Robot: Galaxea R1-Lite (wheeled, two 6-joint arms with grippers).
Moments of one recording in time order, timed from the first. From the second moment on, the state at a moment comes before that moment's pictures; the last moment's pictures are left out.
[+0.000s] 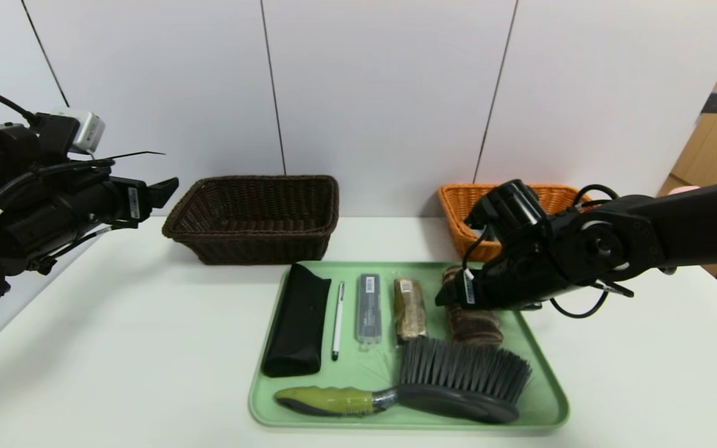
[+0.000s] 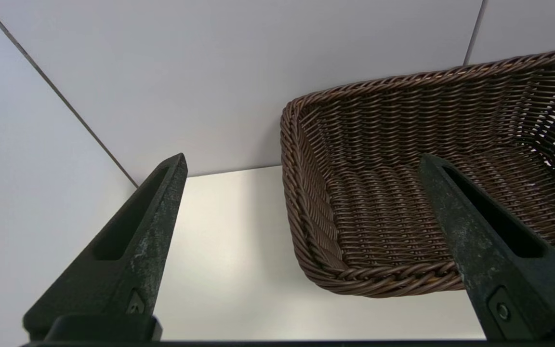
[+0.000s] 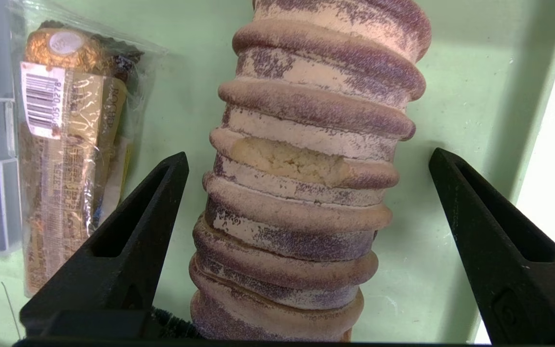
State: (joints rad) left arm 0.03 1.64 -0.83 -0.75 -0.04 0.16; right arm 0.47 1.94 -1.25 0.28 -0.06 0.36
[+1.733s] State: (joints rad) left arm 0.07 1.59 -0.78 -0.79 -0.04 0.14; right arm 0.21 1.65 -1.29 -0.26 -0.06 0.01
